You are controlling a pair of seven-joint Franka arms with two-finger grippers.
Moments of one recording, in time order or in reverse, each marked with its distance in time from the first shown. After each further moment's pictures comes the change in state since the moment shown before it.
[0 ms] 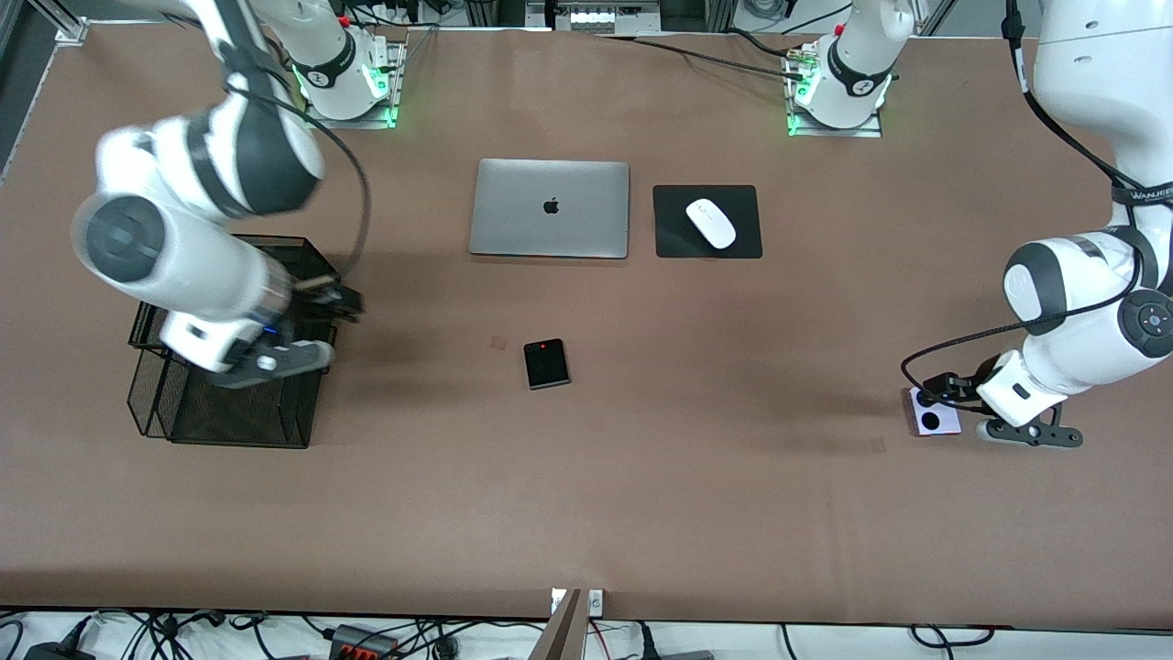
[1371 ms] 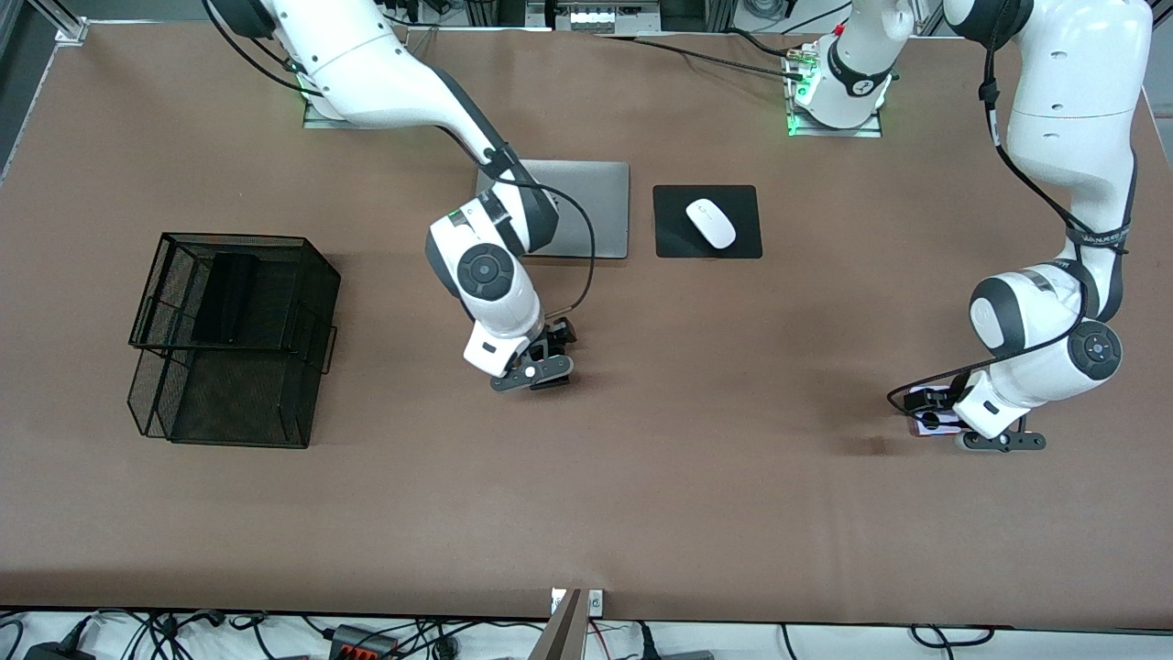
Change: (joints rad) left arm 0.022 0.159 0.002 0.000 -0.071 0.118 -0.021; right arm 0.351 0.402 0.000 0.046 0.032 0.546 0.297
